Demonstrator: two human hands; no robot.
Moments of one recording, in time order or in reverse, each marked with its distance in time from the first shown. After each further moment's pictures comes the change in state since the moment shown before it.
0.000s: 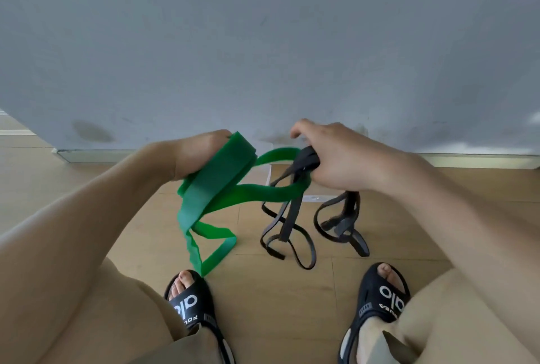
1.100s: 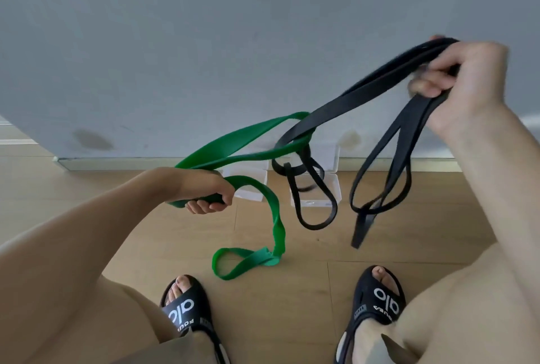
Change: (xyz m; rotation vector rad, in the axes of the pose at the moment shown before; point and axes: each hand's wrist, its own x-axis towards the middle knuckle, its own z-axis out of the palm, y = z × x) left_hand -0.021 0.000 0.030 0.250 -0.389 -0.271; right_hand -0.026 0.077 -0.083 1.676 0.876 0.045
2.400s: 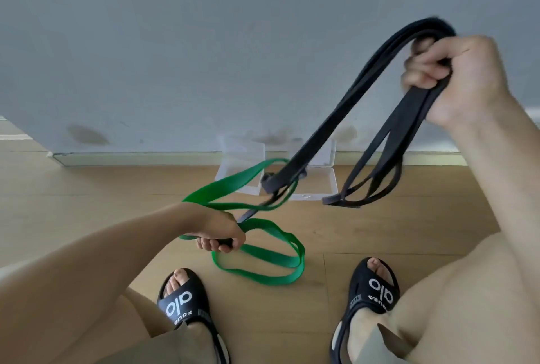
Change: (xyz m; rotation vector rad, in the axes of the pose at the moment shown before) left_hand 0.039 -0.016 0.068 0.163 -0.234 -0.167; right_hand 0.012 -0.003 -0.013 -0.017 -0.179 0.102
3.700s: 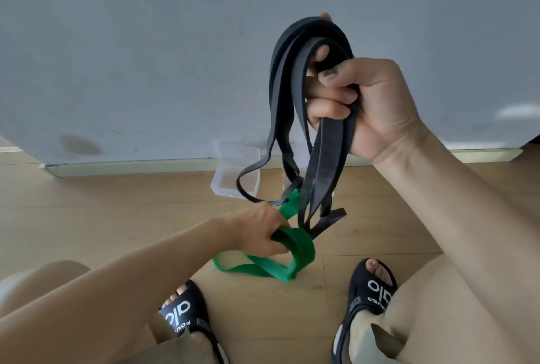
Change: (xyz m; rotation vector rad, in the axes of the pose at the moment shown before) left_hand 0.022 0.052 0.019 0.561 0.564 0.619; right_hand -0.045 0.046 0.074 0.380 -0.715 0.341
